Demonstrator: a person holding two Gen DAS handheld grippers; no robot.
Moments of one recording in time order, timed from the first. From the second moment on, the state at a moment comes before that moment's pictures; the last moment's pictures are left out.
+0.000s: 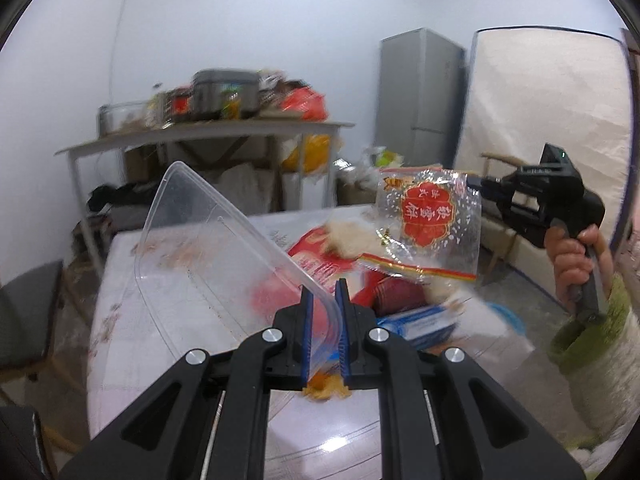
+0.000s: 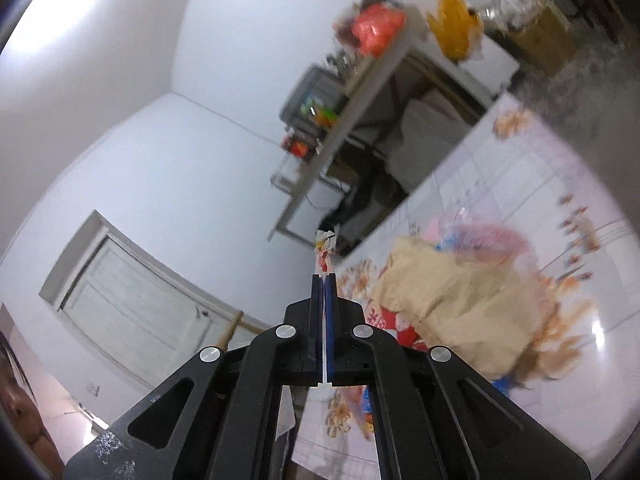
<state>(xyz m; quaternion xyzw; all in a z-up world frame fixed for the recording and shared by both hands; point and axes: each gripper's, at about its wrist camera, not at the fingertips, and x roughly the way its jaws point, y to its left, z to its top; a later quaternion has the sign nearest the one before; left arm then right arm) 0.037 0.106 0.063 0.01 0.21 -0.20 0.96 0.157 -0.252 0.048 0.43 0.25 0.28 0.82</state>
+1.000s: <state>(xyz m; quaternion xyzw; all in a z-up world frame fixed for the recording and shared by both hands) 0.246 -0.487 -0.084 0.08 0.57 -0.50 0.65 0.057 -0.596 -0.142 0.53 0.23 -0.21 0.79</state>
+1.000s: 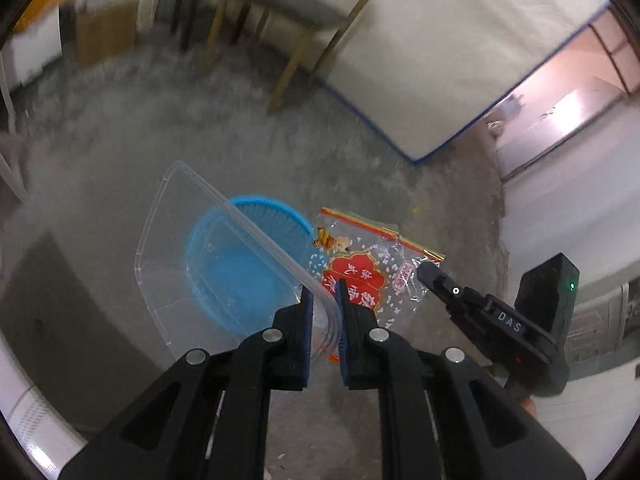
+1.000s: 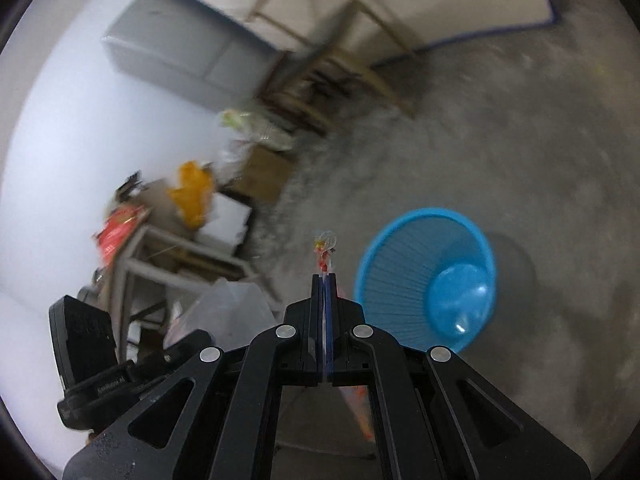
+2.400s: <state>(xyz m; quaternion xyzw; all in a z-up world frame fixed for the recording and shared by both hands) 0.115 0.032 0.075 -0.03 0.32 -0.26 0.91 0.059 -0.334 -0.016 0.31 0.34 0.16 0.87</state>
